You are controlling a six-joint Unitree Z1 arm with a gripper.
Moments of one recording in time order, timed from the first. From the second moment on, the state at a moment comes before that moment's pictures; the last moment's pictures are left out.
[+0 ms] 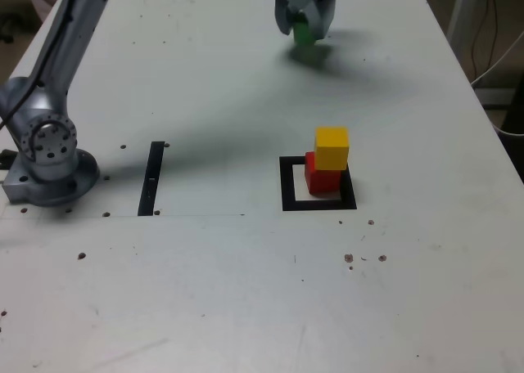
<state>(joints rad) 0.64 2.25 -1.93 1.09 0.25 1.06</state>
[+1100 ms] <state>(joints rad) 0.00 1.80 -1.81 1.56 0.29 0.29</state>
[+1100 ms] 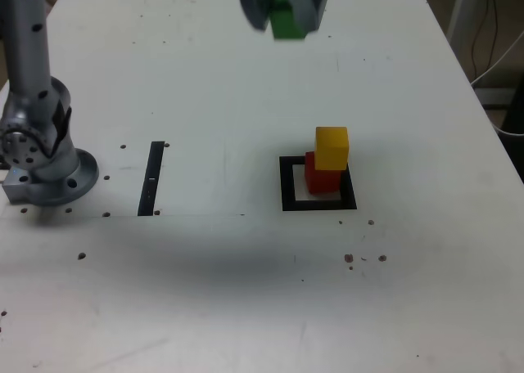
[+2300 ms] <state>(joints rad) -0.23 2.03 -1.90 1.58 0.18 -0.25</state>
